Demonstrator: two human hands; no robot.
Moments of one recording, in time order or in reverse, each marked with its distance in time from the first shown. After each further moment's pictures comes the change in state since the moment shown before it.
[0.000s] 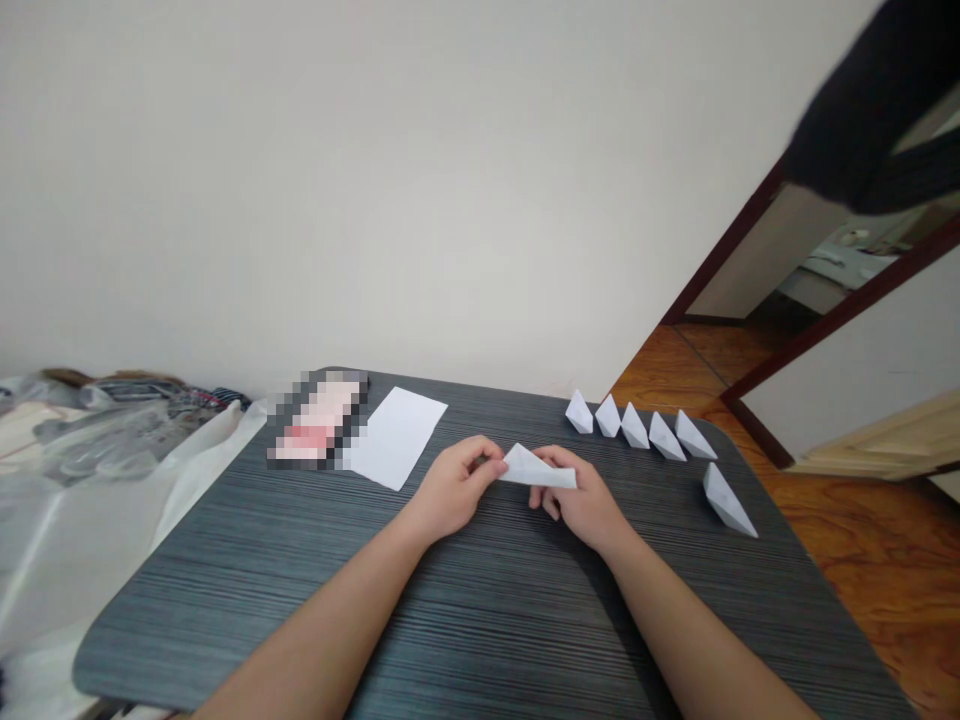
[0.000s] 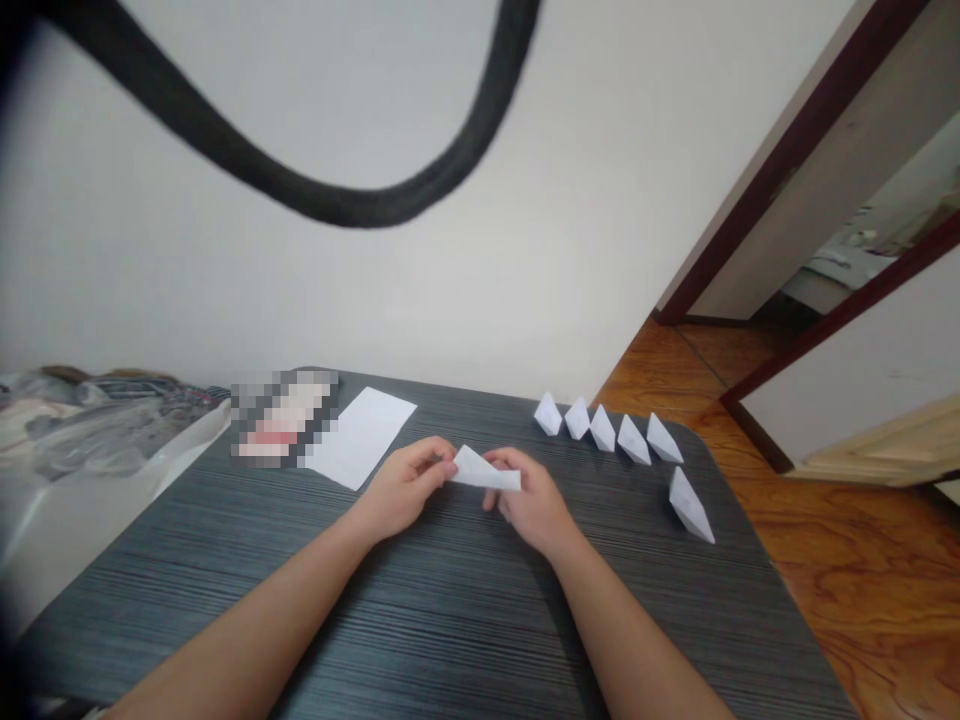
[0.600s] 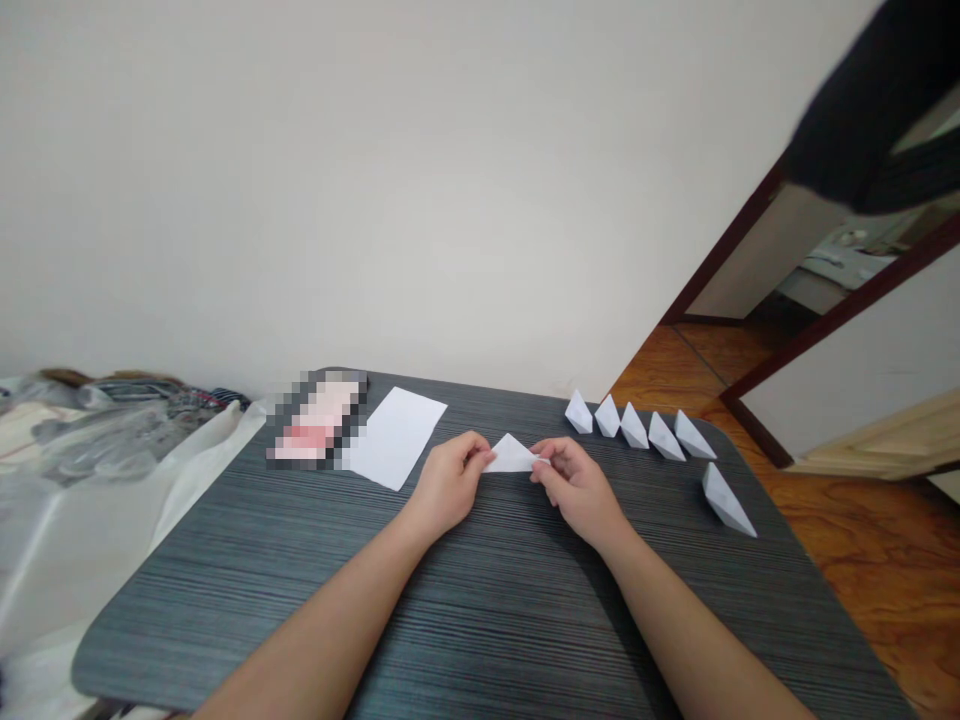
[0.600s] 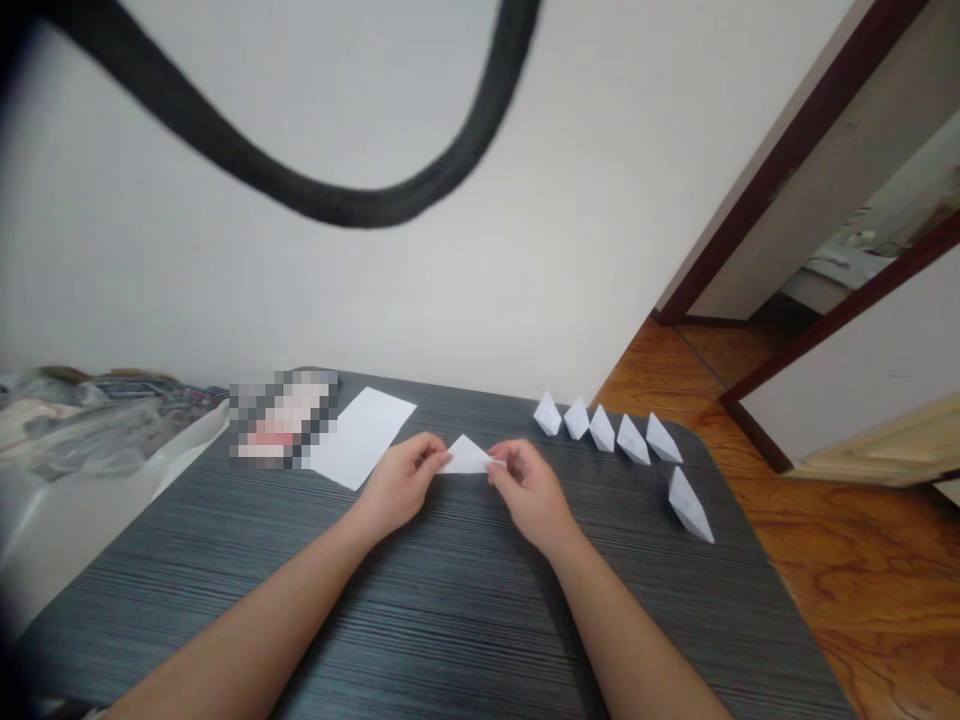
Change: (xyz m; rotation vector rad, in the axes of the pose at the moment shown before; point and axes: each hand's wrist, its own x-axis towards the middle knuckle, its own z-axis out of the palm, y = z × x) left_hand 0.003 -0.008 0.000 0.224 0.123 -0.052; right_hand 0.006 0.009 0.001 -0.102 0.174 -0.134
